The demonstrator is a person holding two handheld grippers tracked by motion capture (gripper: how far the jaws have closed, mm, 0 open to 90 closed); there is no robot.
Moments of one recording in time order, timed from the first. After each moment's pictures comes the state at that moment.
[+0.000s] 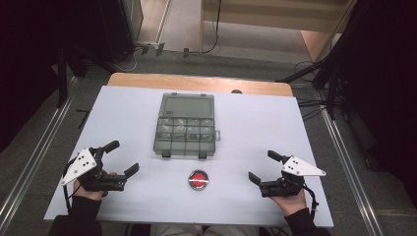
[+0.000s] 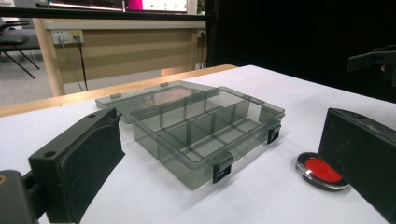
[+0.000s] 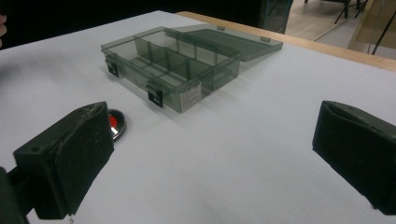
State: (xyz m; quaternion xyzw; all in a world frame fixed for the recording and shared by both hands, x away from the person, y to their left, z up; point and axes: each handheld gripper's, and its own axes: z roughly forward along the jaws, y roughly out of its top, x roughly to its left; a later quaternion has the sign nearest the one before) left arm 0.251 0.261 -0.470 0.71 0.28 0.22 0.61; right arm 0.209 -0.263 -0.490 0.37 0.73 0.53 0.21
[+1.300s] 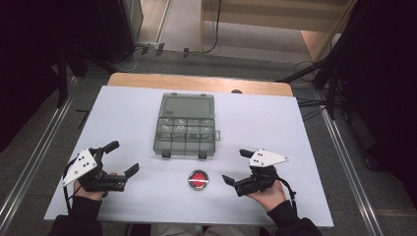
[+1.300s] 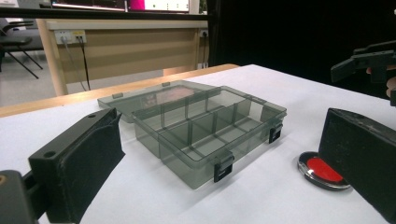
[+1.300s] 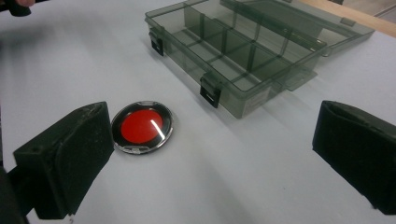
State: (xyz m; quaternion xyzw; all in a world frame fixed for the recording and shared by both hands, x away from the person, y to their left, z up) left arm 0.249 0.260 -0.470 0.71 0.28 0.22 0.60; right arm 0.234 -0.196 -0.478 0.31 0.81 0.48 0.15
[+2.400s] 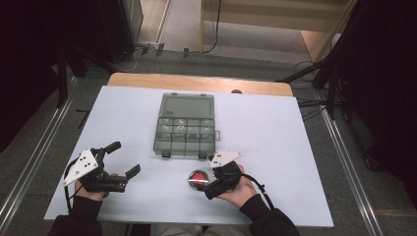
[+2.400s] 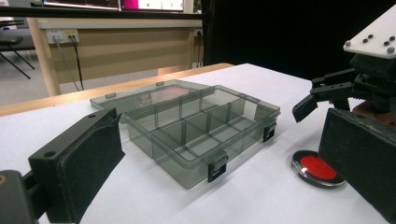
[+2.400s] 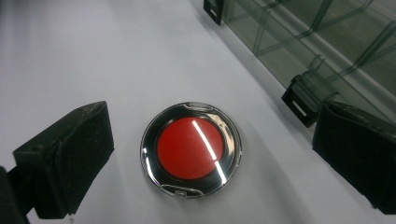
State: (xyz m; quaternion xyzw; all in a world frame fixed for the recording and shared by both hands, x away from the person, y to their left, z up) left arm 0.249 0.258 -0.471 0.71 0.28 0.21 0.61; right arm 0.257 -0.116 -0.504 0.27 0.87 0.41 0.09
